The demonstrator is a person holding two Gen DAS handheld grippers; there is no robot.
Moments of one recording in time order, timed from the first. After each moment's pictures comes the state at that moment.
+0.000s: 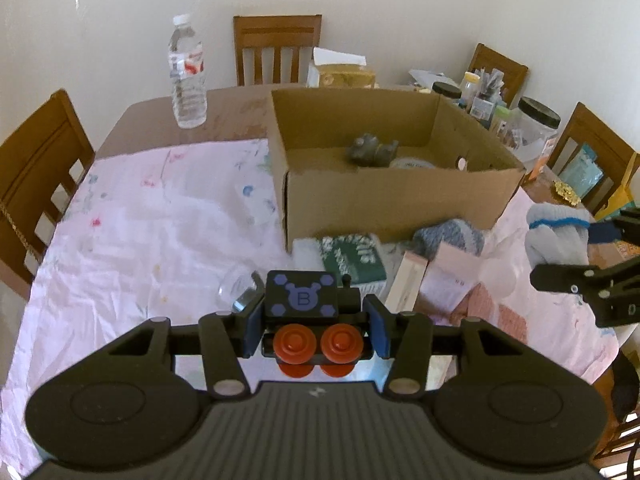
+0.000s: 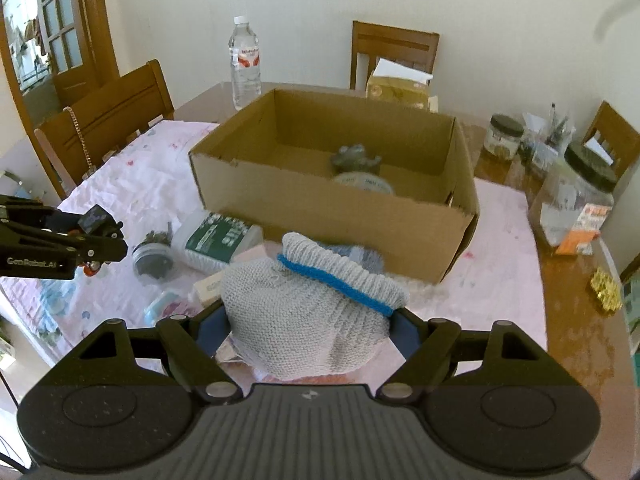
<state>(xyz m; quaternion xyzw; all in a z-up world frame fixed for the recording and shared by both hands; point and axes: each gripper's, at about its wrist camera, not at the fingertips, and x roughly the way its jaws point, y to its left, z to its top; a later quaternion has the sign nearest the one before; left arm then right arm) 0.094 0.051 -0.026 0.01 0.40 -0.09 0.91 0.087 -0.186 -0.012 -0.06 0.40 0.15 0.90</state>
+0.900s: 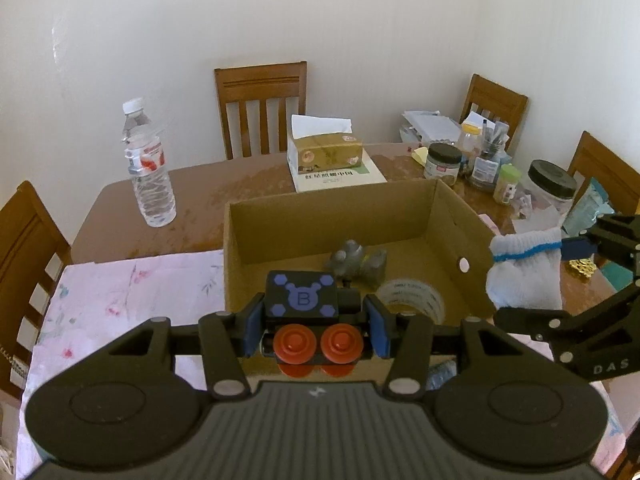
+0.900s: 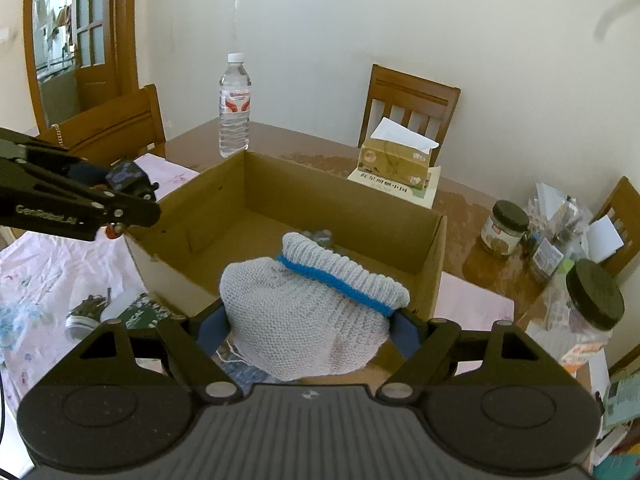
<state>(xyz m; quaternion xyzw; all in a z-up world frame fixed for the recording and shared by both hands) 0.207 -0.008 0.015 0.03 0.35 -0.09 0.93 0.196 -0.215 0.014 -0.11 0.34 0.19 0.91</state>
